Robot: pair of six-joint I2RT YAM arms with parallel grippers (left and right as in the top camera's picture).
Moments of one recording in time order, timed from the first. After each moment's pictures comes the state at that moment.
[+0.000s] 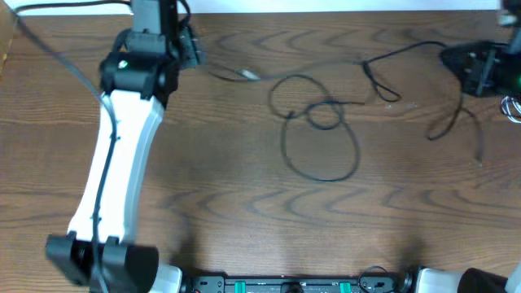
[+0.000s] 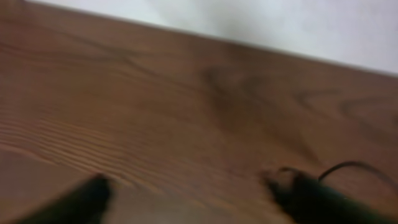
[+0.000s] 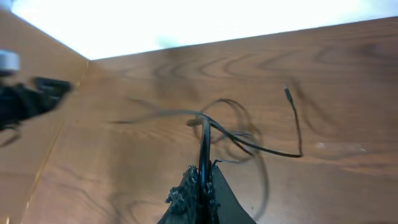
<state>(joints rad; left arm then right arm) -0.15 1.66 1.73 -0.87 -0.26 -0.29 -0.26 1.49 1.99 -1.31 -0.73 -0.02</state>
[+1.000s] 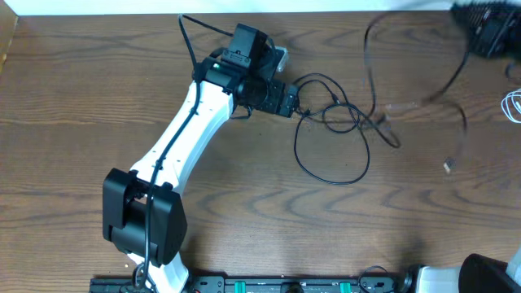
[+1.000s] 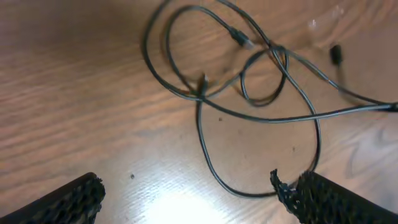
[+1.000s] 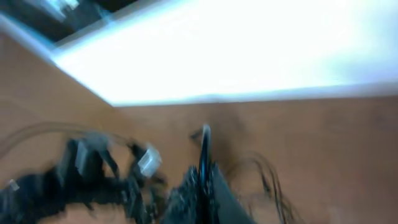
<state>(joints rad) -0.40 1.86 1.62 -0.83 0.34 -0.10 -0.26 1.55 2.05 -0.98 -0.80 0.17</state>
